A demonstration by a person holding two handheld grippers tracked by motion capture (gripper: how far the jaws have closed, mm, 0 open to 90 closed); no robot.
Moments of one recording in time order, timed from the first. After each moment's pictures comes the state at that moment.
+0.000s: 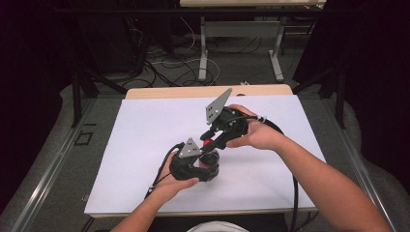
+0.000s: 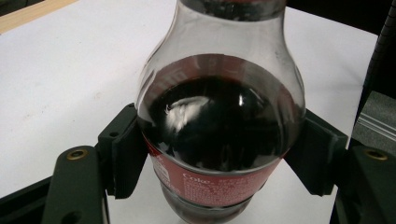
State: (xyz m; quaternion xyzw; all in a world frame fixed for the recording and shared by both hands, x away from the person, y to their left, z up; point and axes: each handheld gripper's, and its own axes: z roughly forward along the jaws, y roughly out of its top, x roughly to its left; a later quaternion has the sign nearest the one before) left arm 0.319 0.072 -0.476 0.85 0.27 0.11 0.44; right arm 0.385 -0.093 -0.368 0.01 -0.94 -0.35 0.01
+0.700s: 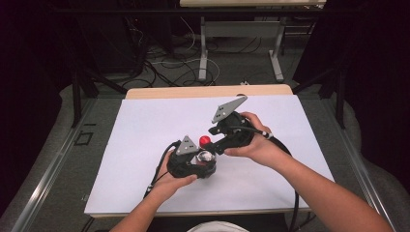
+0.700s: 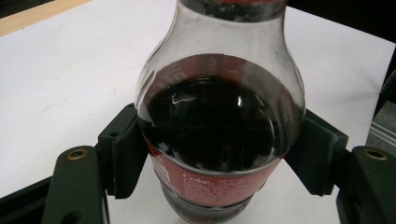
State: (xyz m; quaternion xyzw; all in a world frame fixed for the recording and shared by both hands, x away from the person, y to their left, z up) left arm 0.324 0.079 -0.476 0.84 0.30 0.12 0.44; right arm 0.352 -0.106 -0.371 -0.19 -0.90 -0.39 -0.09
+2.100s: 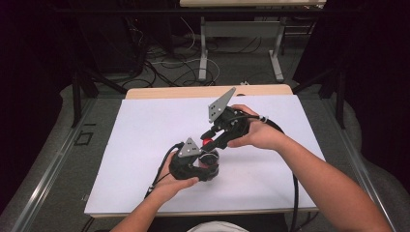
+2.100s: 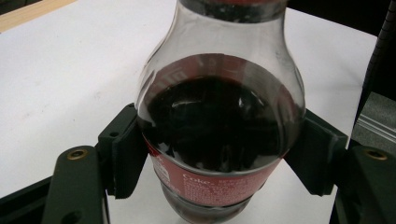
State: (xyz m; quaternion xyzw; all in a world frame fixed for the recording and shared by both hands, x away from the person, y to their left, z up) left arm 0.320 0.073 -0.478 0.84 0.27 0.11 0.45; right arm 0.388 -0.099 -0.370 -0.01 -0.93 -0.37 0.02
